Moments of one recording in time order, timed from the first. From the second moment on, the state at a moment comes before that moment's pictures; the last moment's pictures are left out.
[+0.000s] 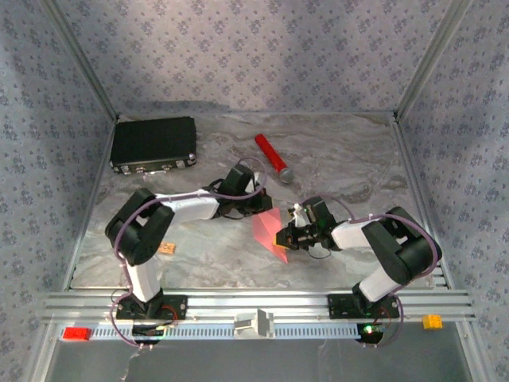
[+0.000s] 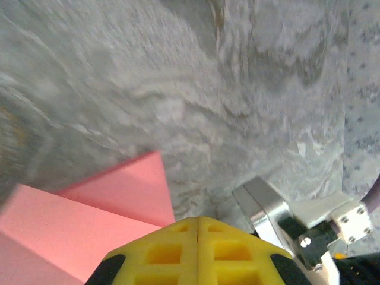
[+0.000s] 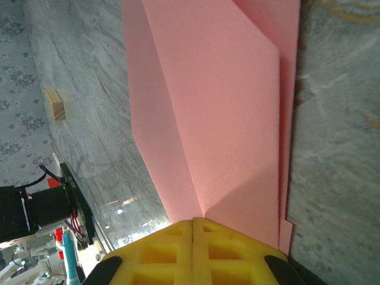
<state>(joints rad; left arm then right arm) -0.76 1.82 1.00 0.05 0.42 -0.90 0.53 1.56 0.41 0.26 -0.71 0.77</state>
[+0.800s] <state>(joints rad) -0.77 1.92 0.93 0.18 0.45 -0.93 0.58 1.55 0.57 0.09 -0.59 0.80</state>
